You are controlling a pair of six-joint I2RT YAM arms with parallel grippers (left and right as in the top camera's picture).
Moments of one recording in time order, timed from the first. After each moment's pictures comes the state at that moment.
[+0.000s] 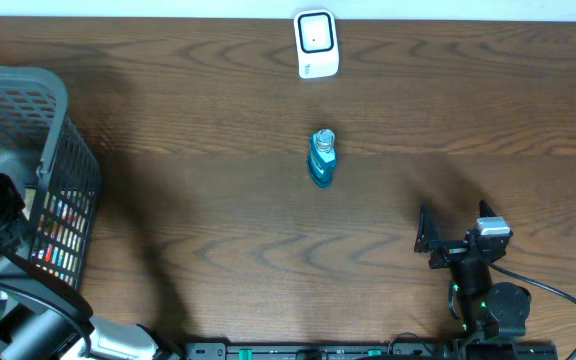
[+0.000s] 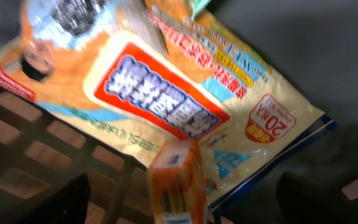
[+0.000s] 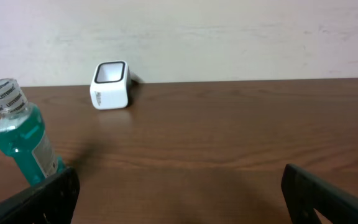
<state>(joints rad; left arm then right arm) 0.81 1.75 1.43 -1.20 0.07 -1.40 0.00 0.01 0.01 -0.06 -0.10 0.09</state>
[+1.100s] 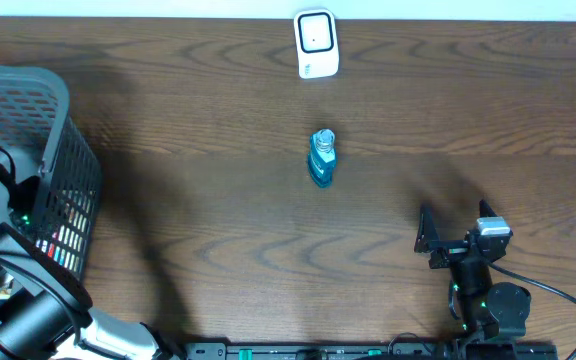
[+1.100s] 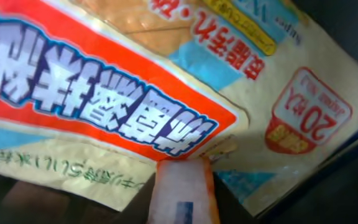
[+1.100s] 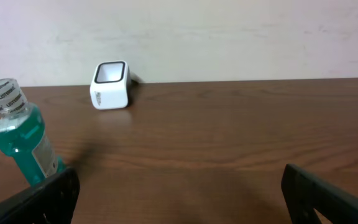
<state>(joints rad) 0.73 1.80 1.25 -0.94 0.10 -1.42 0.00 0.01 0.01 -0.06 -0.10 0.09</state>
